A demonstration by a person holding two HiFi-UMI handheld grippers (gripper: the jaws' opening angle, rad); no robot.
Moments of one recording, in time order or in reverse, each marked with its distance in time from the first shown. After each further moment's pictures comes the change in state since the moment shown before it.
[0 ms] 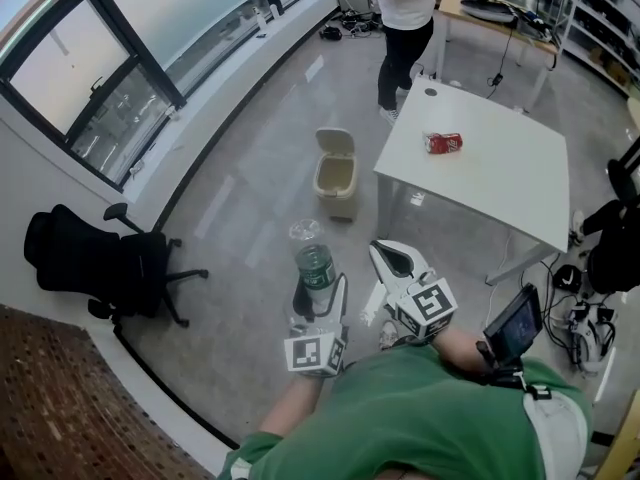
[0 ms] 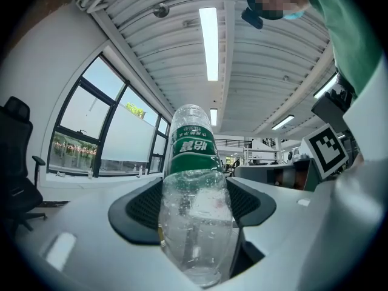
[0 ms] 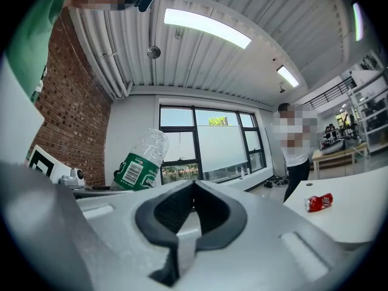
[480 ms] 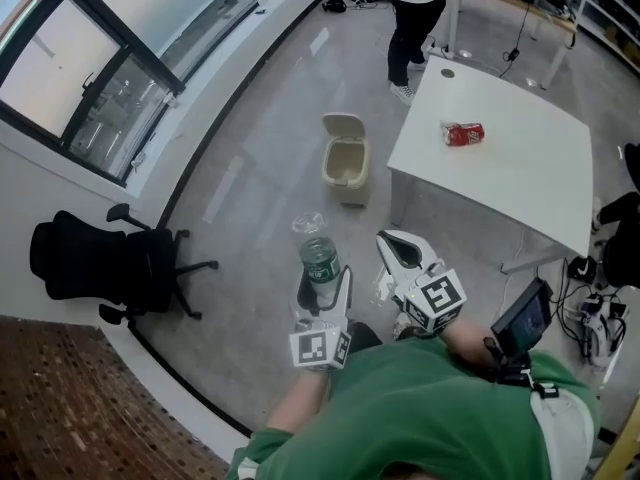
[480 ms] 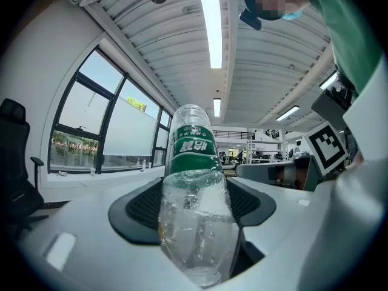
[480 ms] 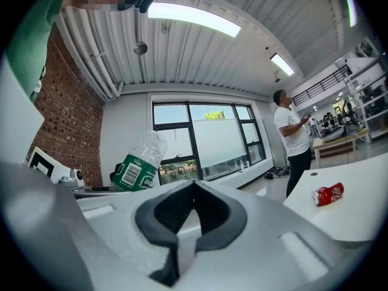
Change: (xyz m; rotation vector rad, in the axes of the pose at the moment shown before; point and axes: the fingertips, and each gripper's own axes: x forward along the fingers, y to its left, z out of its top) left arm 0.070 0.043 -0.018 0.018 0.075 0.022; right arm 0.071 -0.045 -0.020 0.068 0.037 -0.001
